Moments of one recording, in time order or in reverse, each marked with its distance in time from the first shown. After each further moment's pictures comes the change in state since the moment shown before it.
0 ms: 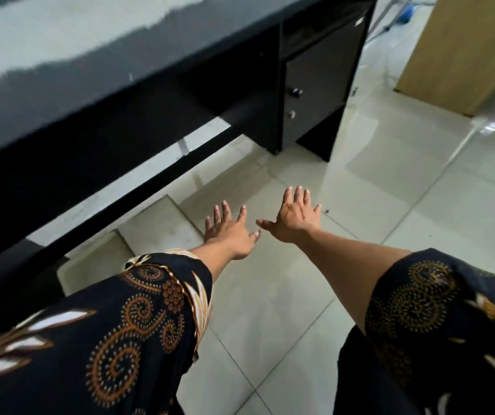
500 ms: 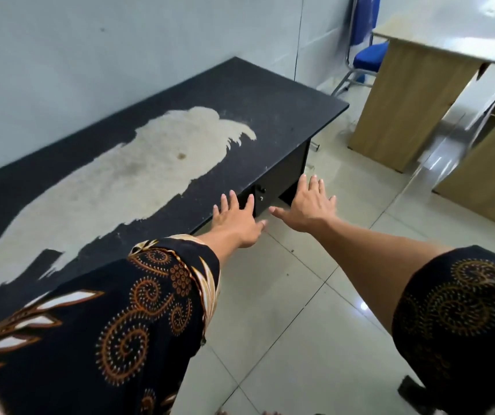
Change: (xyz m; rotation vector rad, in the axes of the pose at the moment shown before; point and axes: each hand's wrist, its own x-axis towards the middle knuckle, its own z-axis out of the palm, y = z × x) left_hand -0.162 0.104 -0.335 -0.006 0.056 0.110; right_hand -0.097 0.010 -0.394 0.055 0.096 0.070
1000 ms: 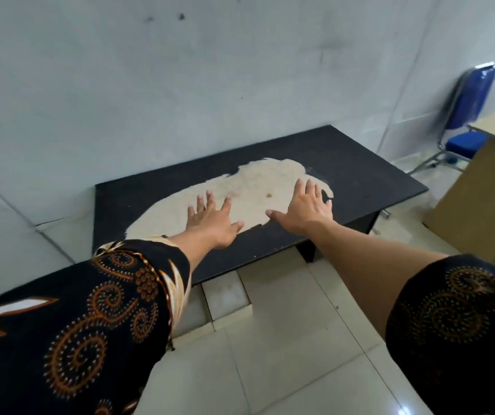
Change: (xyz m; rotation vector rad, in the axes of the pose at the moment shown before) left_hand -0.157 -0.146 -0.135 -0.035 0.215 -0.383; right_hand -0.076 -0.176 -0.125 -0.019 0.031 -0.412
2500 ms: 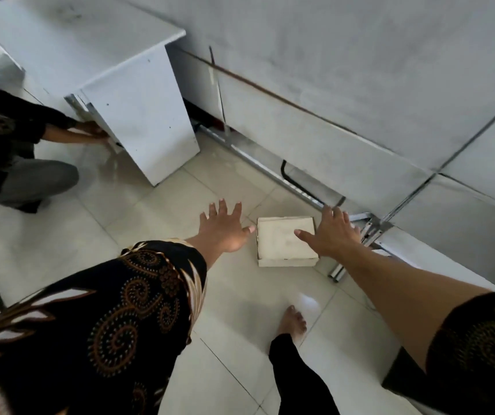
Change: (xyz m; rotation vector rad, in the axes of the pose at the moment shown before) left_hand -0.267 -0.891 0.230 -0.436 -0.208 -1.006; right_hand -0.217 -0.851 0.470 -0.293 -0.562 -0.899
